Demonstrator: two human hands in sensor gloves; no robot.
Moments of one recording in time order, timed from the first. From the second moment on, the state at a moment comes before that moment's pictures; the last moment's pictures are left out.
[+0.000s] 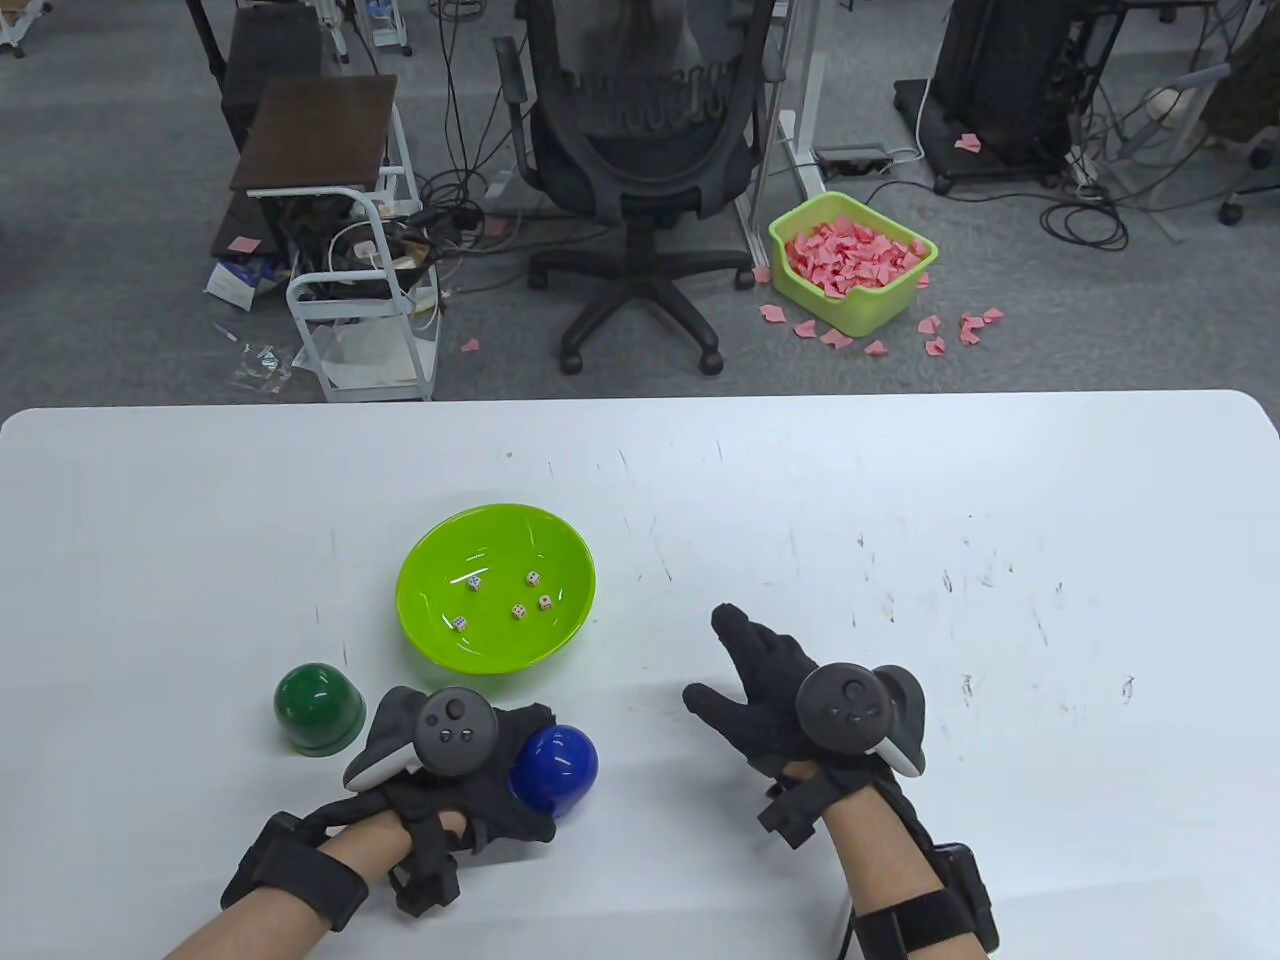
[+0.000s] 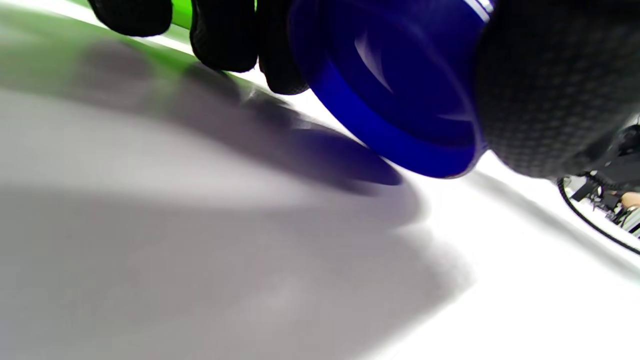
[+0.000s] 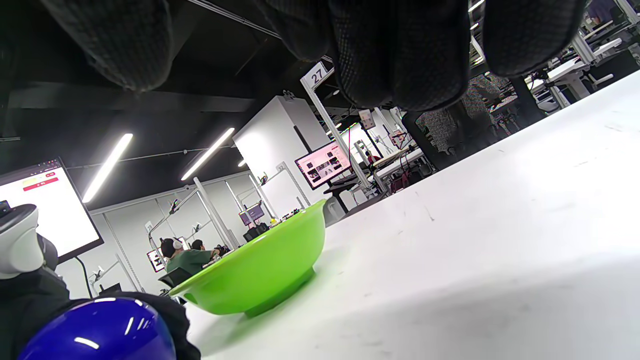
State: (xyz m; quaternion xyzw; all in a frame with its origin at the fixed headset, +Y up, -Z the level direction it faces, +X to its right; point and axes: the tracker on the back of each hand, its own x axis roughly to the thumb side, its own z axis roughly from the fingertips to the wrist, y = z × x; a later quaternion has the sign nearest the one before) left_hand -0.210 -0.764 -0.323 -0.18 -0.23 0.17 0.94; right_hand 0.124 -0.712 -0.338 0.24 -0.10 0.90 0.34
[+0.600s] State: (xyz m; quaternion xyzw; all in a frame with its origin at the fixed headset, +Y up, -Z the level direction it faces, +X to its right) left_hand -0.212 -0.764 -0.323 -0.20 -0.20 0.11 0.95; right_hand 0.122 -0.712 -0.337 0.24 -0.10 0.91 0.34
